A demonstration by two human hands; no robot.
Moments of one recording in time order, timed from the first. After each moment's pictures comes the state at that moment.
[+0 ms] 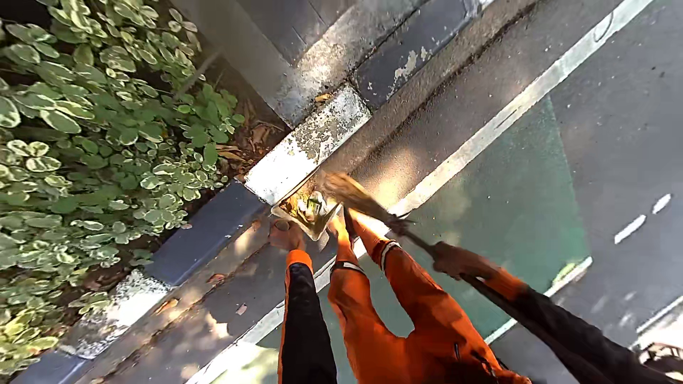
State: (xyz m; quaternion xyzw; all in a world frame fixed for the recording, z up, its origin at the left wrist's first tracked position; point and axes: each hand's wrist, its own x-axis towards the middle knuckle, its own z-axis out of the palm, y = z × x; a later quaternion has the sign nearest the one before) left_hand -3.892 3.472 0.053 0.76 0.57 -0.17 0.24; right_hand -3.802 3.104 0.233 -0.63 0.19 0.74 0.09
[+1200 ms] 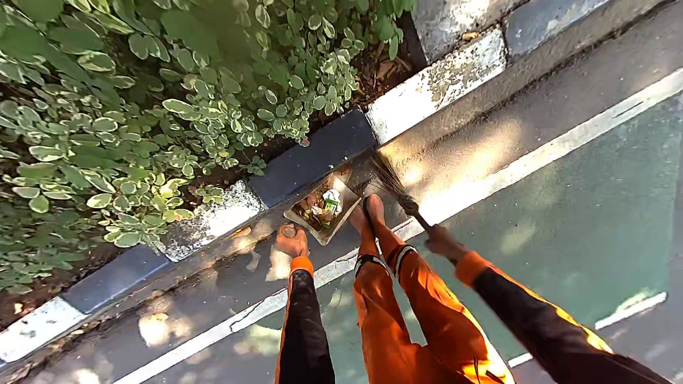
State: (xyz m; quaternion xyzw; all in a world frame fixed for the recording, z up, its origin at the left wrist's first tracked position) left_hand -4.300 3.811 0.051 0.76 0.60 -0.08 0.21; right_hand -4.113 3.461 0.148 -0.75 0.08 0.66 0.02
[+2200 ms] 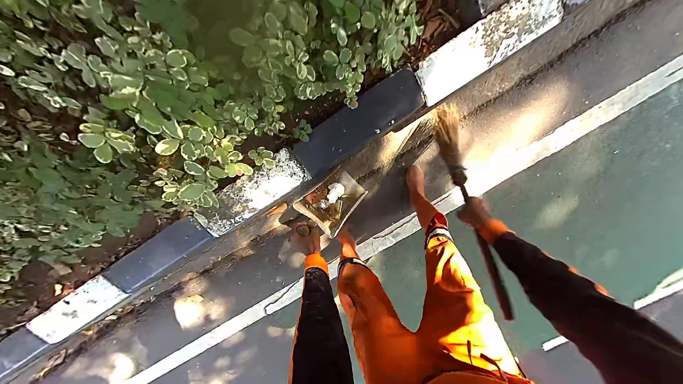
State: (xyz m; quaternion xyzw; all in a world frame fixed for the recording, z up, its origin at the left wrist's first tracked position) left_hand -4.504 3.944 0.053 0.77 0.58 -0.08 0.25; right_hand -4.266 3.561 0.120 -0.82 0.12 0.56 -0.03
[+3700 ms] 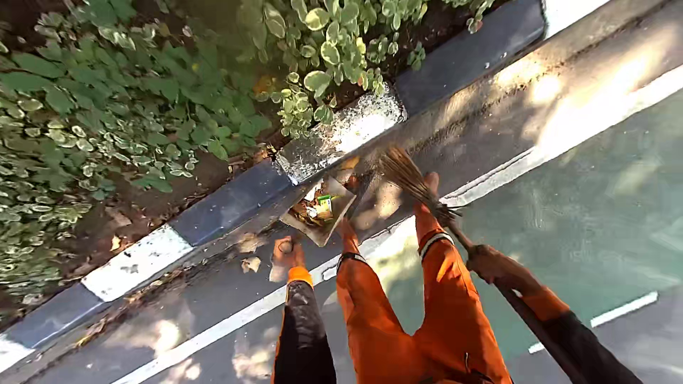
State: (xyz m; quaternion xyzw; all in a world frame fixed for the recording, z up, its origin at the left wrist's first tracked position) left_hand -4.936 4.304 0.058 0.76 0.61 -0.03 0.24; right_hand -4.701 3.873 0.222 -0.68 0.27 0.67 0.15
